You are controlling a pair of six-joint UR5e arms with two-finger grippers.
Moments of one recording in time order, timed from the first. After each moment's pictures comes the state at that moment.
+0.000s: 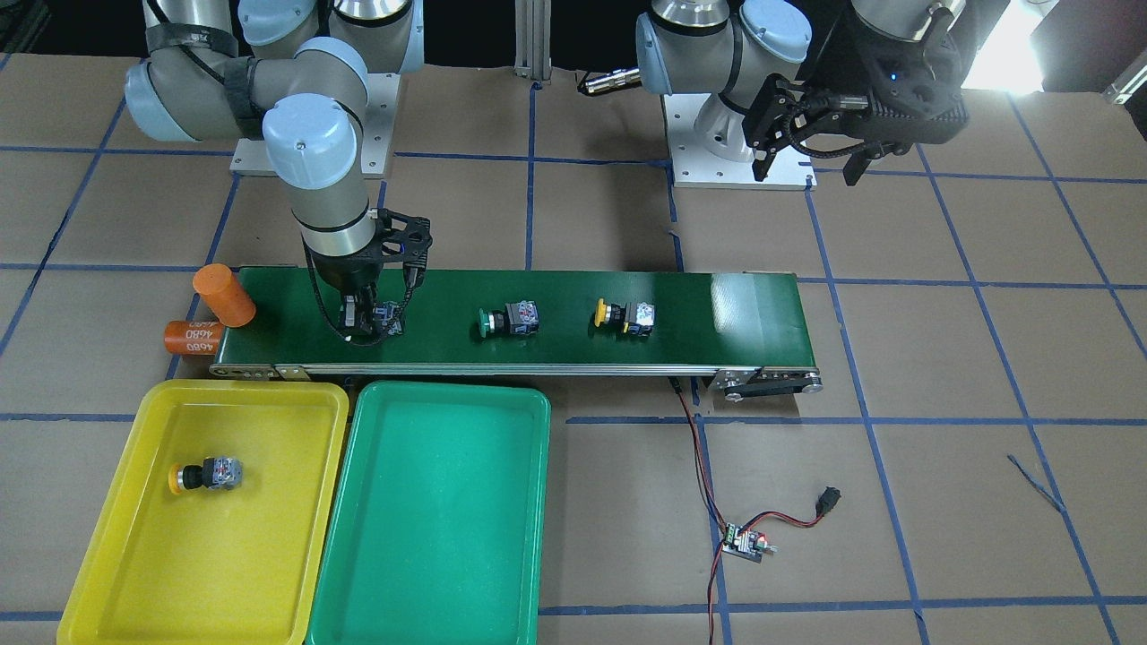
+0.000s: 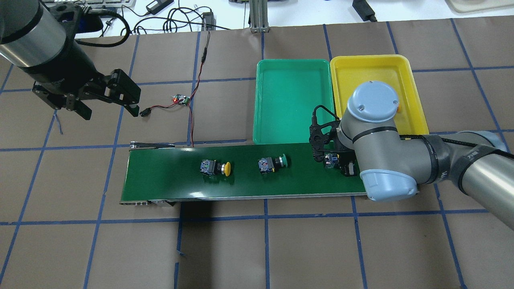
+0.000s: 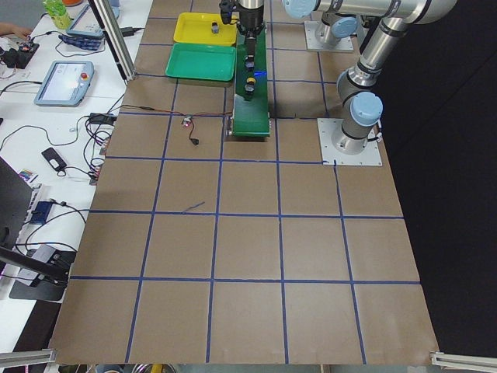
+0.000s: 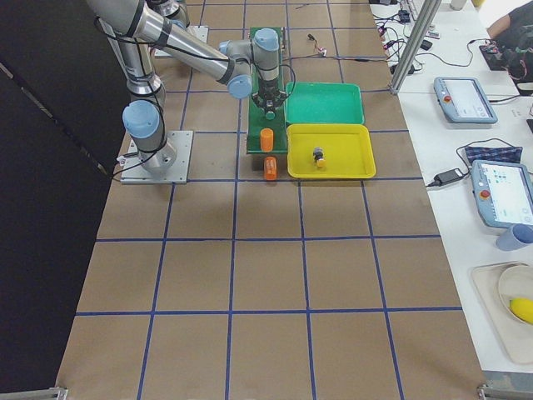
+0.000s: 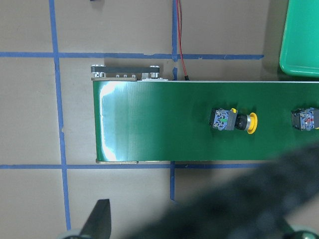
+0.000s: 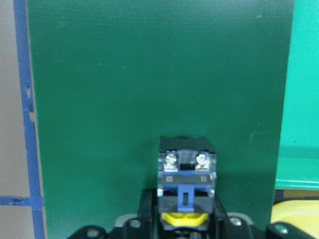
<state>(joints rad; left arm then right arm) -1.49 -1.44 -1.61 -1.64 1.54 0.08 1.67 -1.47 2.15 -2.32 -1.61 -1.51</state>
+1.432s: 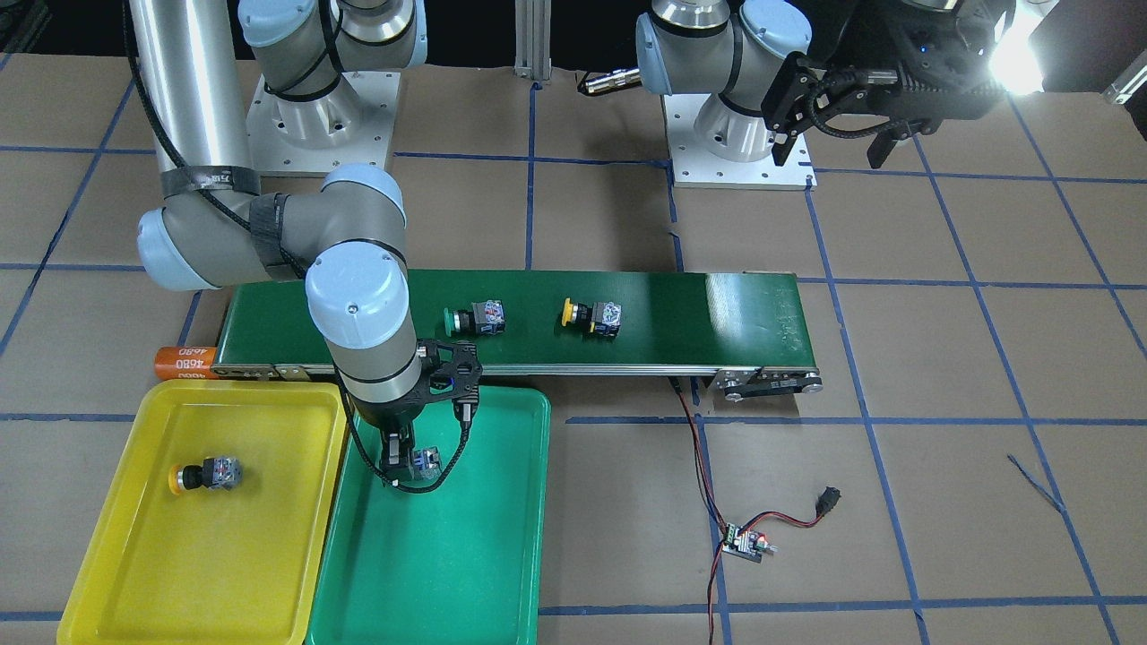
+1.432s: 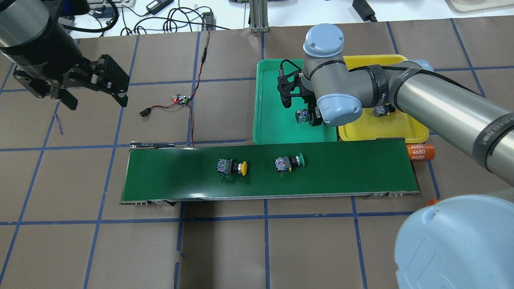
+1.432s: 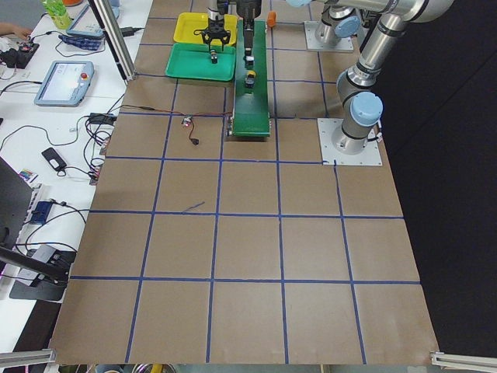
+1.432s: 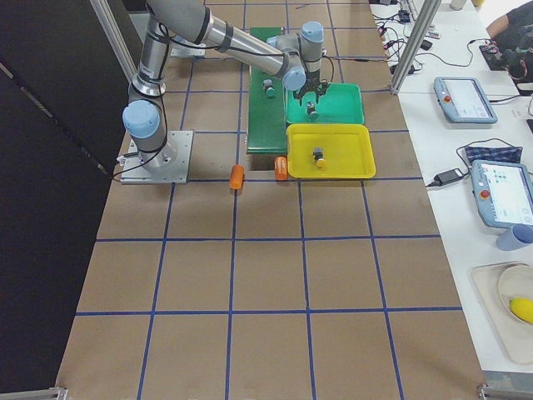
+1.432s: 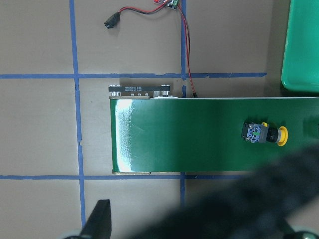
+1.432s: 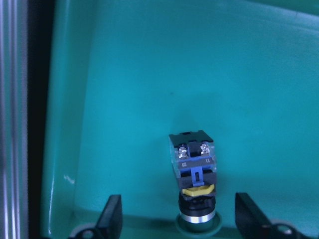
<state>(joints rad) -1.49 -1.46 -1.53 -1.73 1.57 0.07 1.74 -1.10 1.69 -2.23 -1.61 -1.51</state>
